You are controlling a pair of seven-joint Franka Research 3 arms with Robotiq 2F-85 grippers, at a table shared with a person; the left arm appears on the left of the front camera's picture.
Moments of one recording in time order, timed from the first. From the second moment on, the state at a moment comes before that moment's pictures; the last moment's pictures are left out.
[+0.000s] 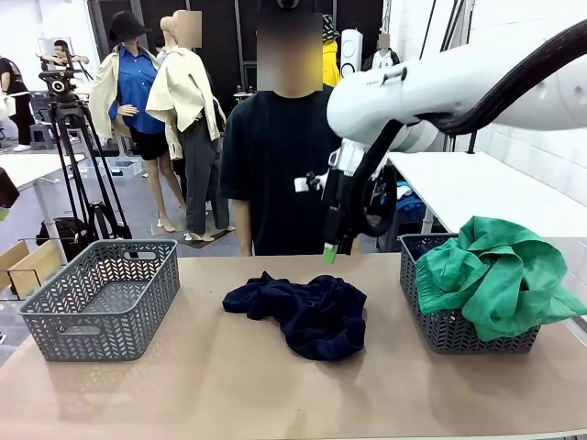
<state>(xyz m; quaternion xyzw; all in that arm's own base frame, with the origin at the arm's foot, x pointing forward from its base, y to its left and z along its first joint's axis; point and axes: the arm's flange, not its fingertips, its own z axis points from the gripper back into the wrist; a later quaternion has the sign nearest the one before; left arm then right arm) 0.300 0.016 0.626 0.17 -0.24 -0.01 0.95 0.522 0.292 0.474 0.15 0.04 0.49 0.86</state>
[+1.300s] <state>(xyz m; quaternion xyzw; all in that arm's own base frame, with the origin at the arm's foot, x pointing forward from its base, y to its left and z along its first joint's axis) 0.299 0.016 0.626 0.17 -0.24 -0.01 0.95 0.555 0.315 0.333 0.05 0.06 0.36 0.93</state>
